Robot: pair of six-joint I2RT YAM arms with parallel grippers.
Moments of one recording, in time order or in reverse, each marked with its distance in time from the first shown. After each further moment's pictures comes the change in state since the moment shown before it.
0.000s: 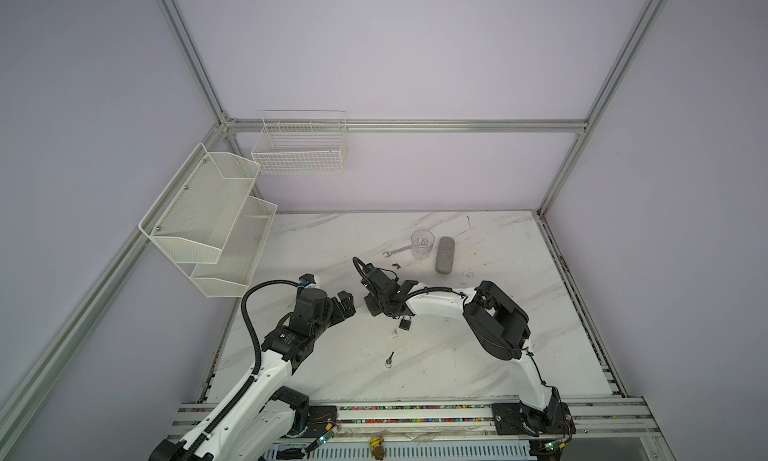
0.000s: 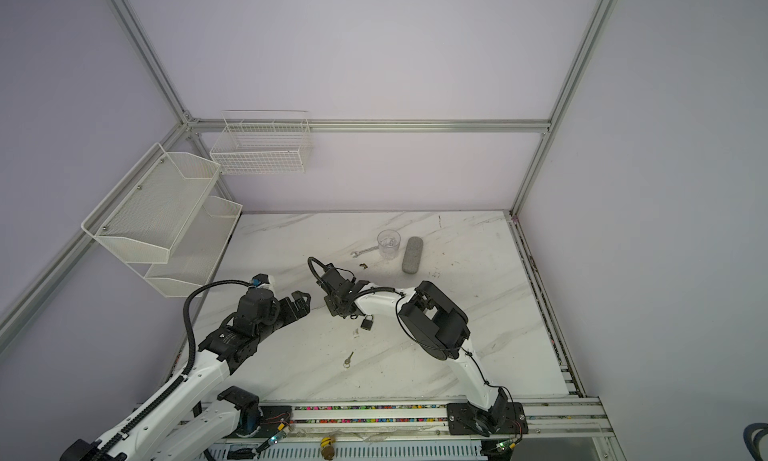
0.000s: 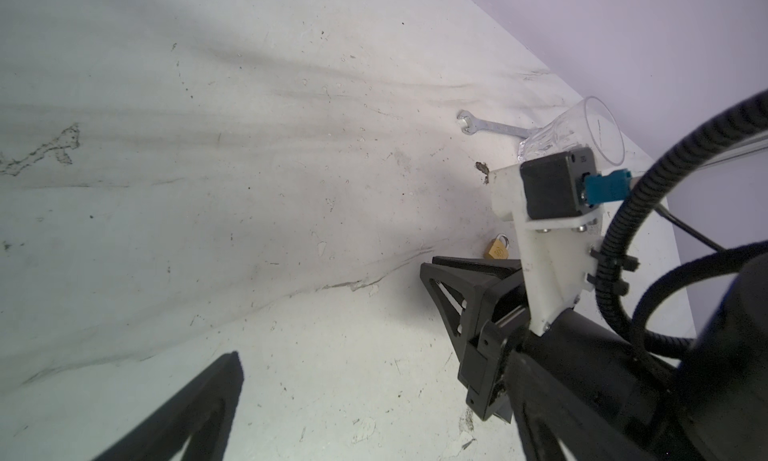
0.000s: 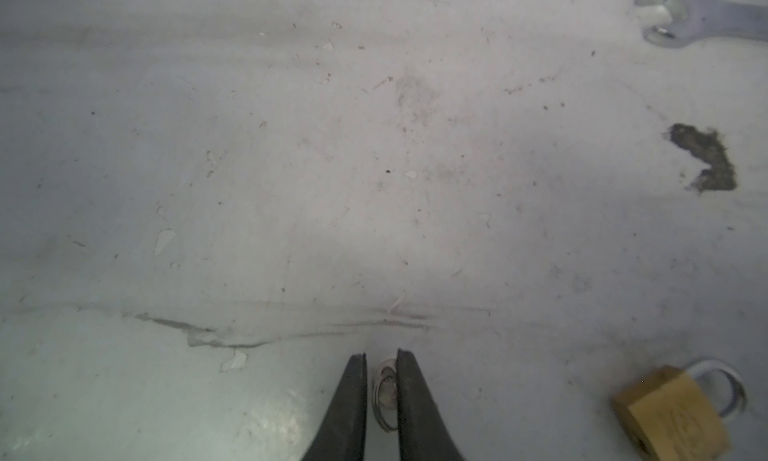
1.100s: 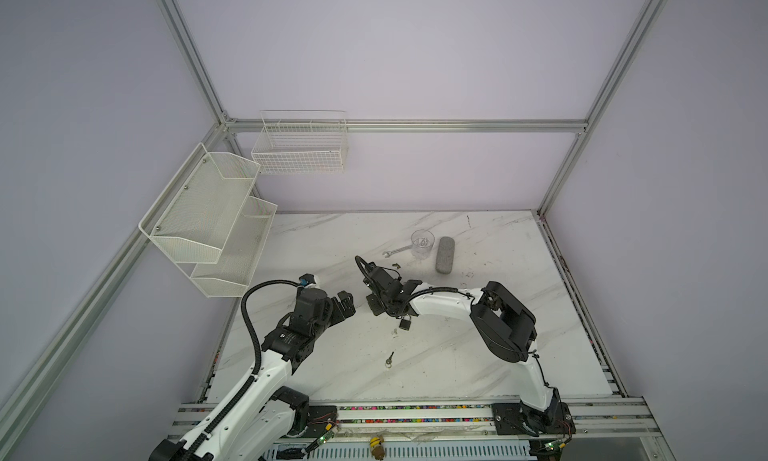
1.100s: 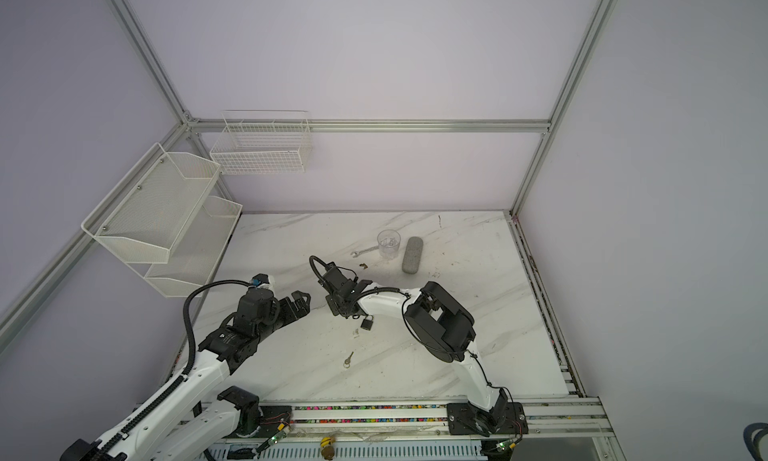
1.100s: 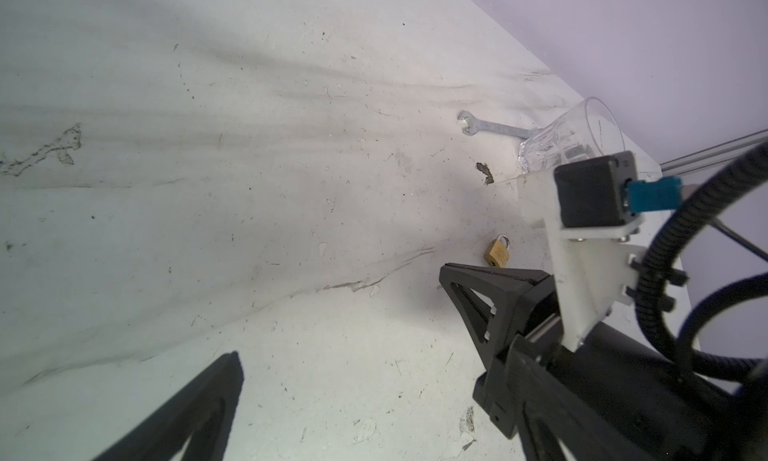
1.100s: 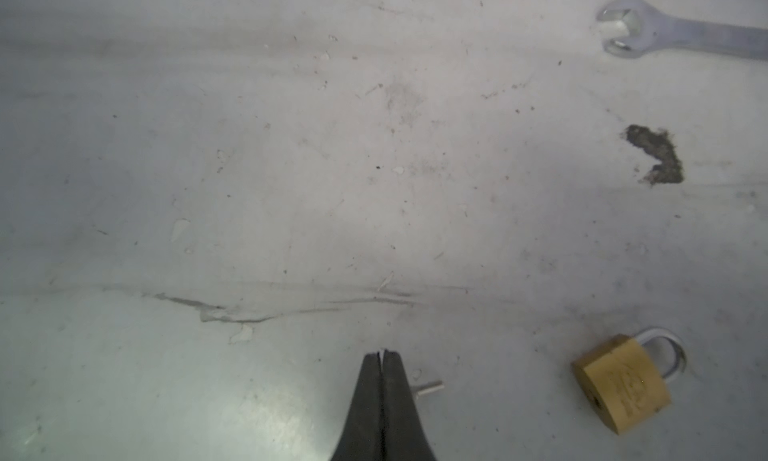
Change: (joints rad) left arm 0.000 -0.001 0.000 0.000 -0.001 0.000; right arm -0.004 -0.075 -0.045 0.003 -0.005 0.002
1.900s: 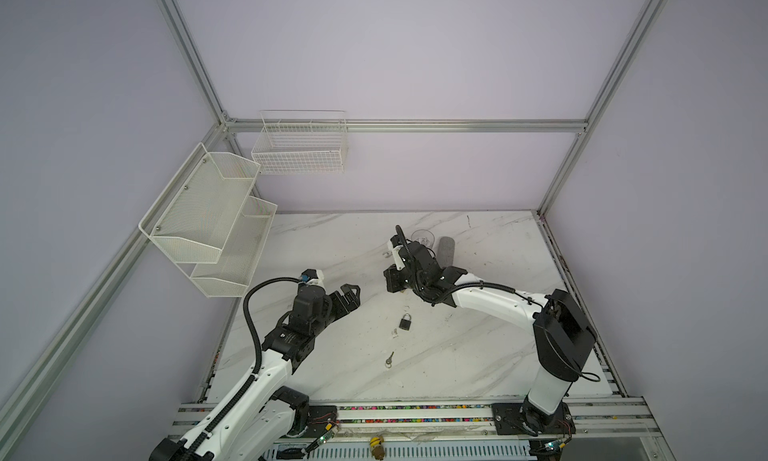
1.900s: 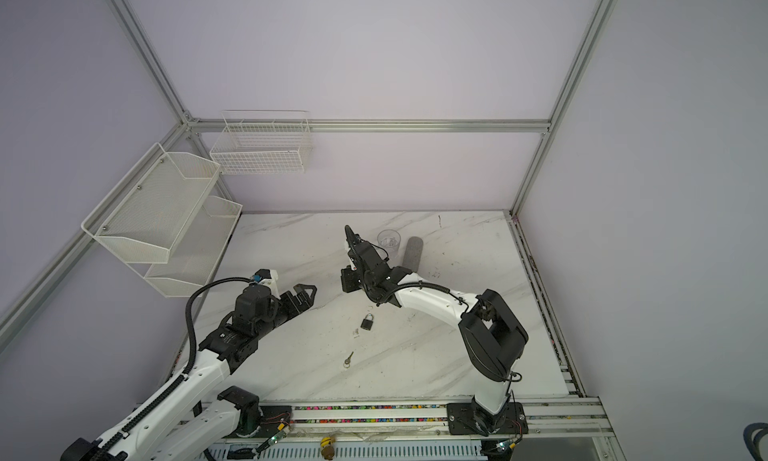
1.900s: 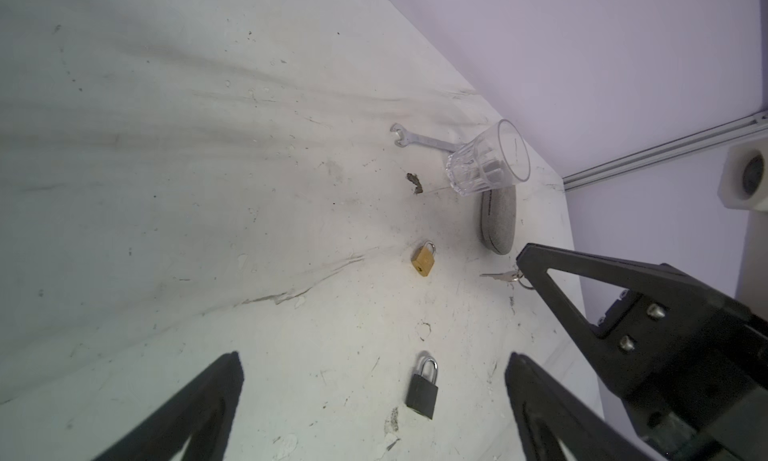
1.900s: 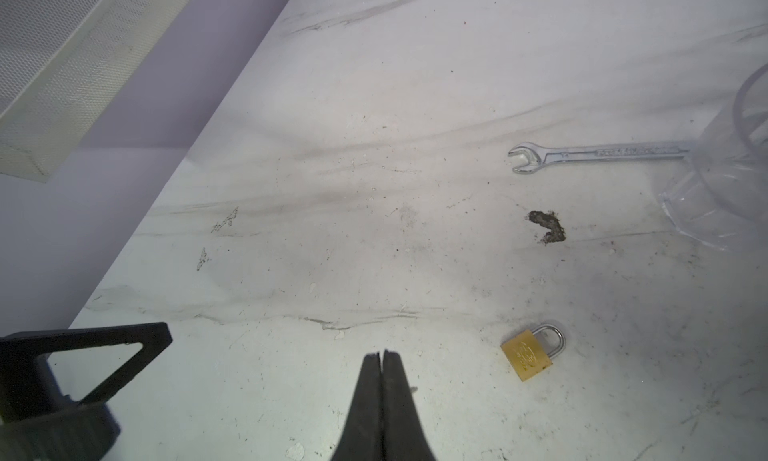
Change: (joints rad) left arm 0.002 0.011 0.000 0.146 0.139 -0.116; right arm -0.121 -0.346 -0.182 0.129 -0.225 0.103
